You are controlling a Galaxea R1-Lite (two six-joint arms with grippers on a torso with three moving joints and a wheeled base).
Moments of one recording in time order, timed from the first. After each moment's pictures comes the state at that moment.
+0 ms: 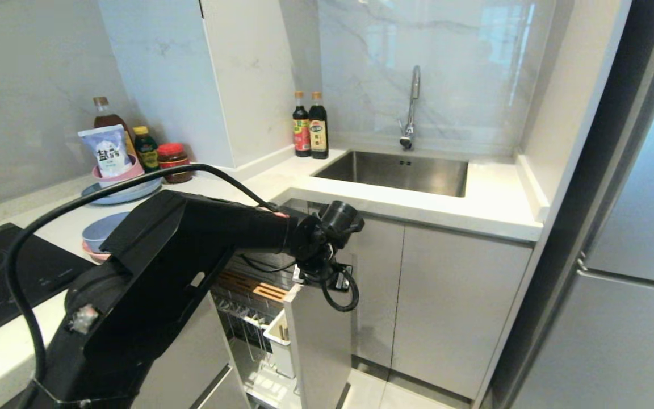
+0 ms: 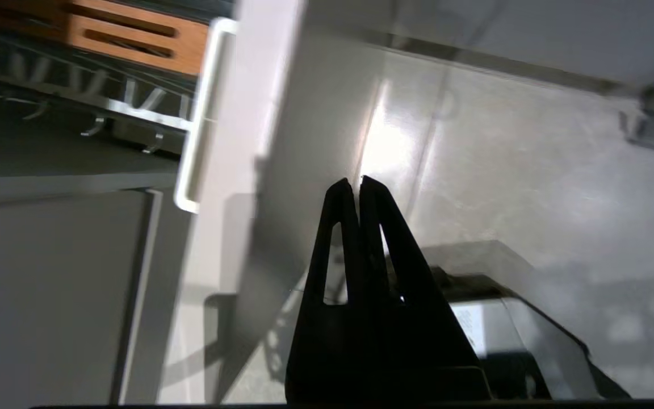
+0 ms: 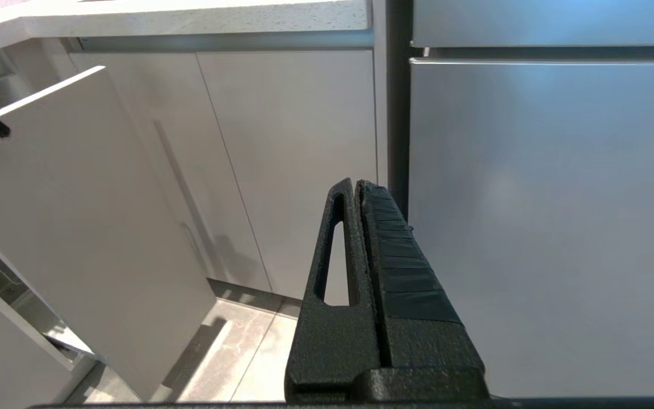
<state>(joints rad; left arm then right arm) -0.62 2.40 -1.85 0.50 0.35 -0.27 0.00 0.00 0.00 -0.01 -0.05 0.10</state>
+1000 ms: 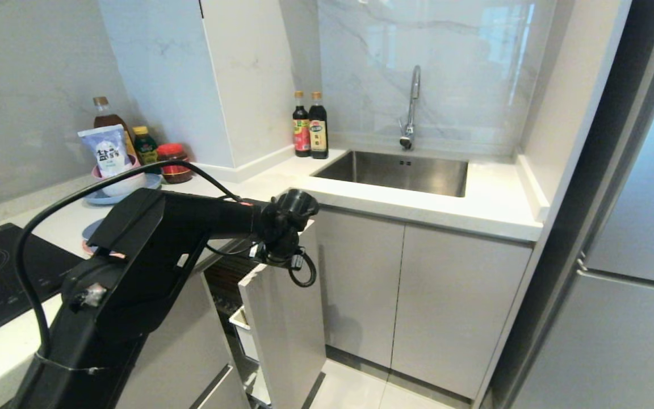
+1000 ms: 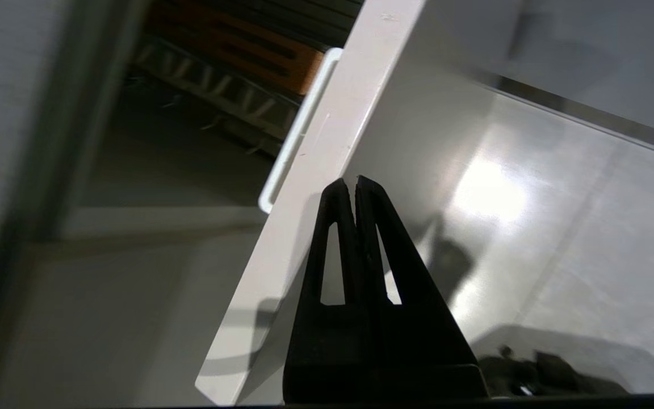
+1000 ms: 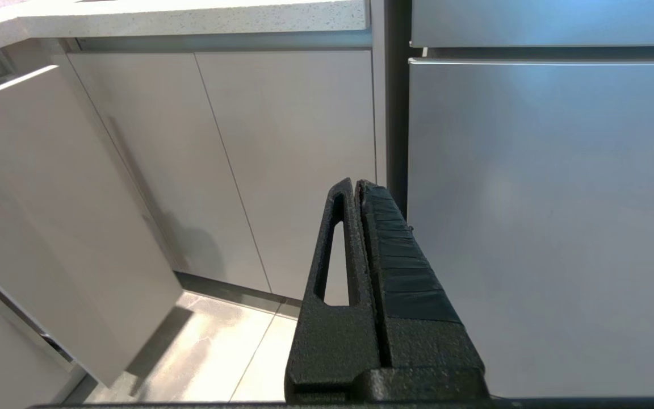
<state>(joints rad) -0.42 2.46 -1.93 0.48 0.58 -0.14 0.00 0.00 0.00 -0.01 -0.05 0.10</state>
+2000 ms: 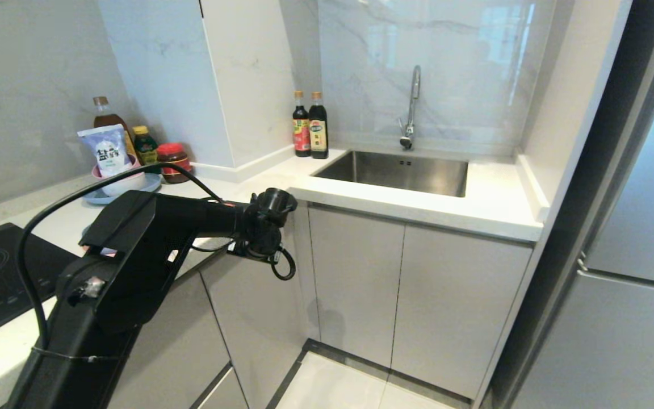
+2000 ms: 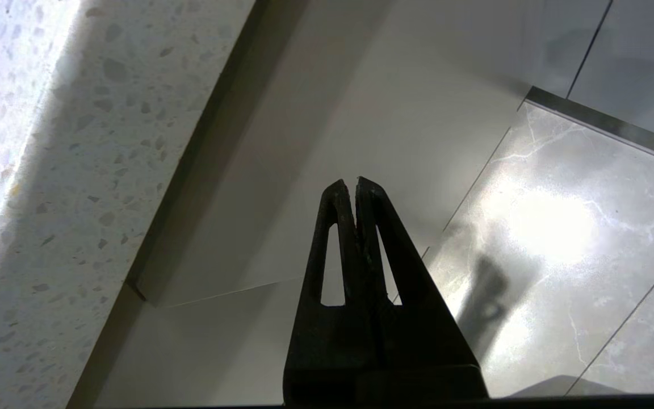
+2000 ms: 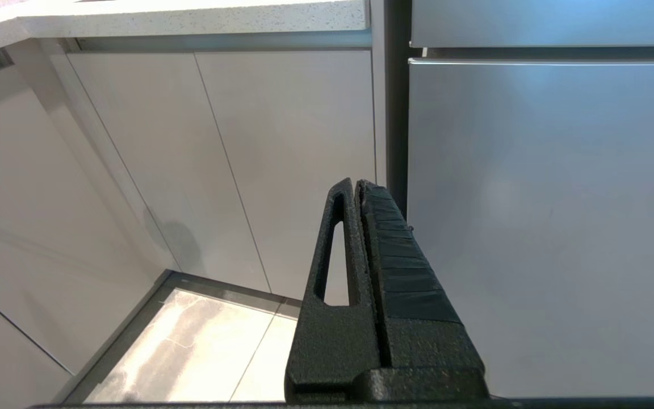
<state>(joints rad) -0.33 2.48 -1.94 0.40 0.68 -0.05 0.00 0.00 0.00 -0.01 -0.05 0.10</state>
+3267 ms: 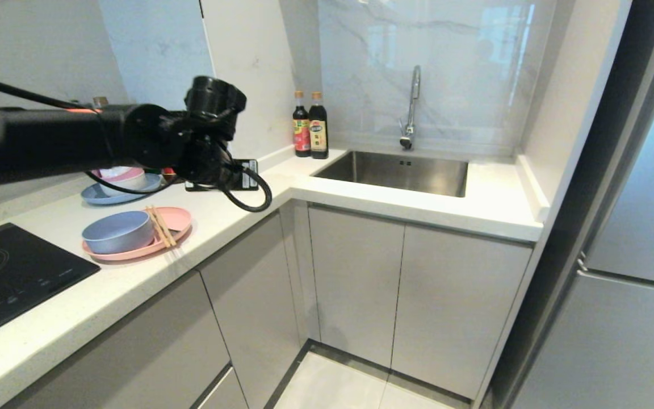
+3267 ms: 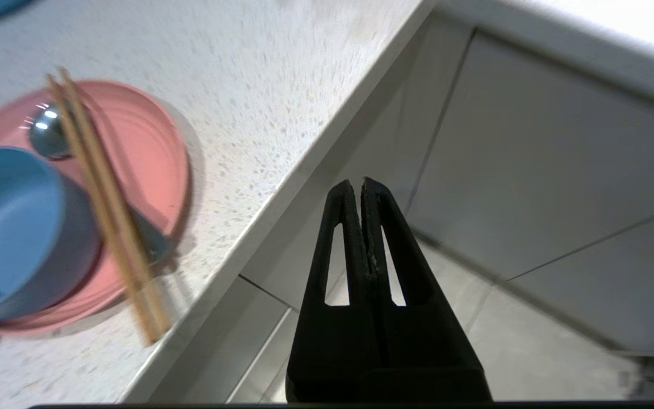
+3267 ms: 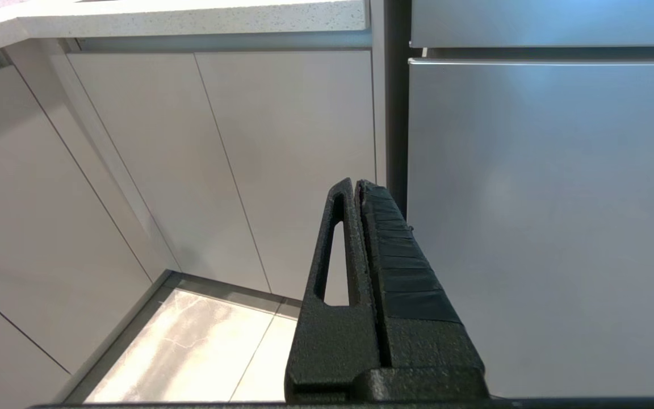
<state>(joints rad) -0.37 2.00 -1.83 0.42 0.52 -0.18 0.00 0.00 0.00 -0.01 -0.05 0.10</state>
